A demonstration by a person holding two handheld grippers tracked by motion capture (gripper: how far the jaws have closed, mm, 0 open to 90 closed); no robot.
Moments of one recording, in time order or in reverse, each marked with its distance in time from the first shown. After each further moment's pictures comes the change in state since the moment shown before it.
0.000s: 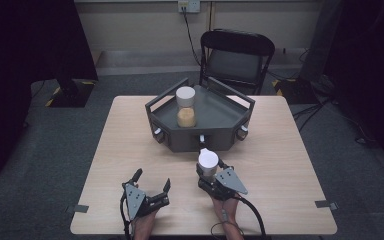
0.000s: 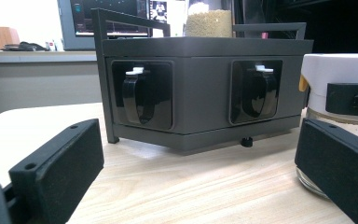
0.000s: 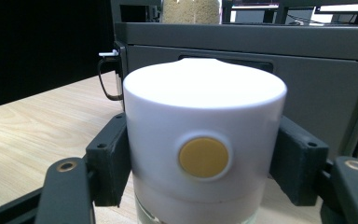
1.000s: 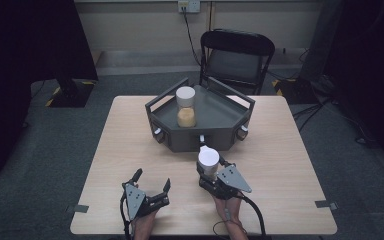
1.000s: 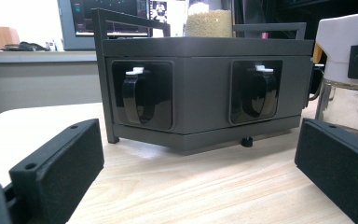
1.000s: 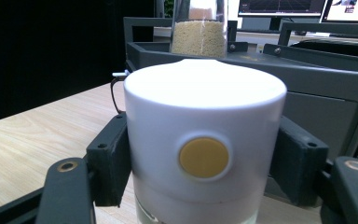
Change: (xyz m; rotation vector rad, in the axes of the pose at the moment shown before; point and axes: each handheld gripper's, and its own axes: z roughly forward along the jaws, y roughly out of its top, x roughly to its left) left arm 0.000 0.000 0.000 -0.001 0.000 0.000; right arm -0.005 0.027 -0.011 -0.004 0.031 -0.019
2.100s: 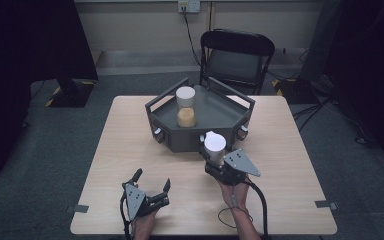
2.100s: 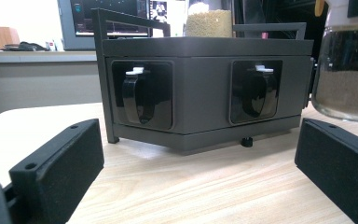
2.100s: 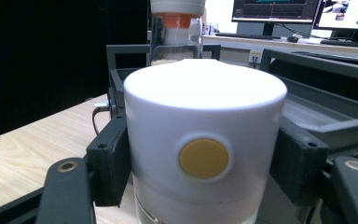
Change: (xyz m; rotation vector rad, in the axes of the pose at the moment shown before) left arm 0.000 0.000 0.000 0.000 0.000 0.000; right arm -0.021 0.044 0.006 -0.001 -0.015 -0.010
